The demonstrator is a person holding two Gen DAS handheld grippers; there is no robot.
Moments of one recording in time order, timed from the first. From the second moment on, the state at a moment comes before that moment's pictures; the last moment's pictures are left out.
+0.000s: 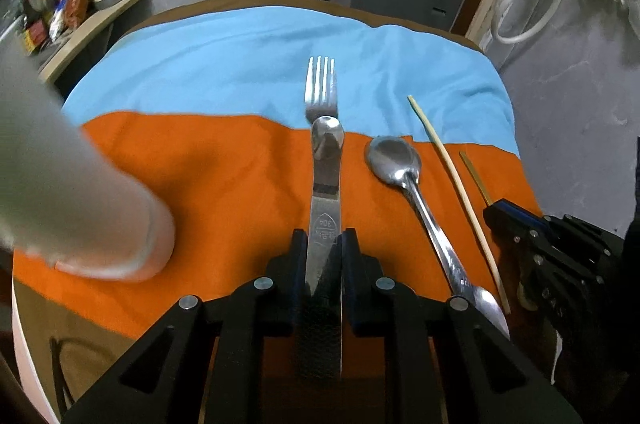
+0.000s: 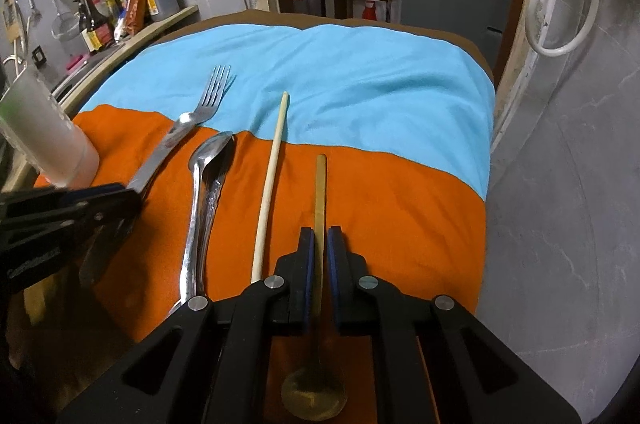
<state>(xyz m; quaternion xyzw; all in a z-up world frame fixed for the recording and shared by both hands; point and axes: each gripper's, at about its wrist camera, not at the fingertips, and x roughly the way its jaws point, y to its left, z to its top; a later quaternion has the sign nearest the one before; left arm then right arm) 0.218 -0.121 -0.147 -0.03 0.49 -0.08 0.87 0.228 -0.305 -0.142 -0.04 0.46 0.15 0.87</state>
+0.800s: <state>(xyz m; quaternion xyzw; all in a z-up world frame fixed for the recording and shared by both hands) 0.221 -0.109 -0.147 -0.08 0.52 -0.12 0.84 0.252 -0.310 -0.140 0.01 0.51 0.16 0.85</state>
